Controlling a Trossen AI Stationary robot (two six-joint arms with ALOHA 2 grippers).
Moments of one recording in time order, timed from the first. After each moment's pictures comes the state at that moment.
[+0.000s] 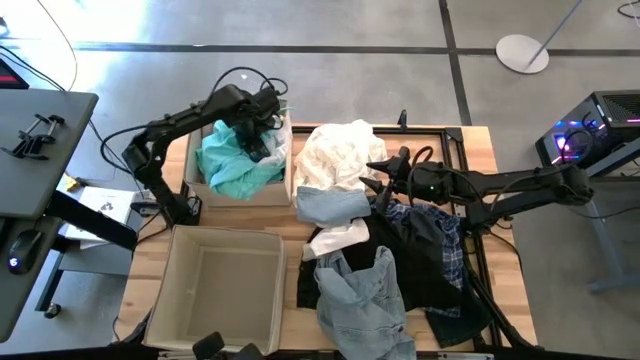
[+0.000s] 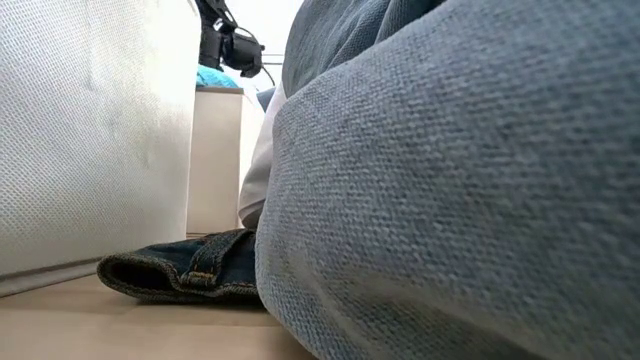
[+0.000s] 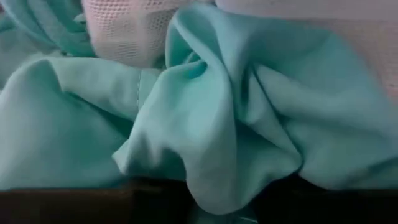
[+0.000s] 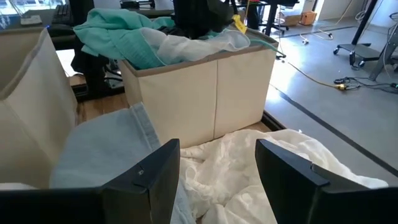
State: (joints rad) left arm 0.69 1.68 1.51 -1.34 -0.17 0.15; right arm -0.01 1.06 0.74 0.03 0.41 0.10
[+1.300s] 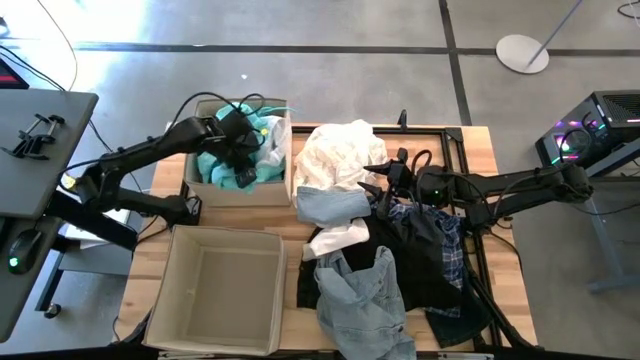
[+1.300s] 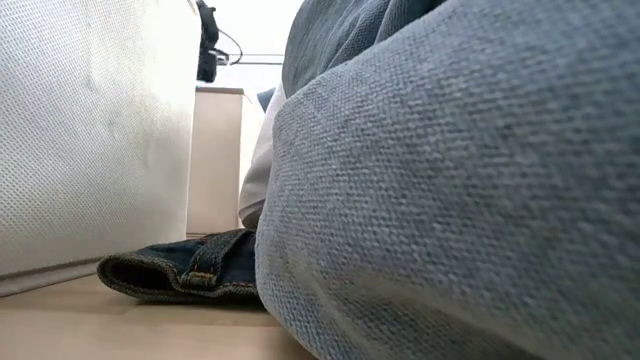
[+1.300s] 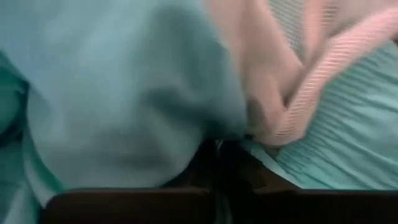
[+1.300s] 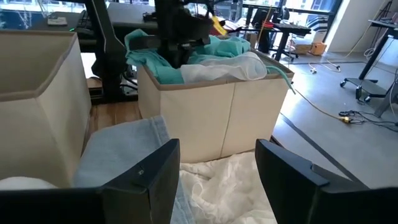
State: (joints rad) left arm 0.63 1.24 1.06 -1.02 0.10 0.11; right arm 0.05 1.06 0.74 0.10 0.42 -0.03
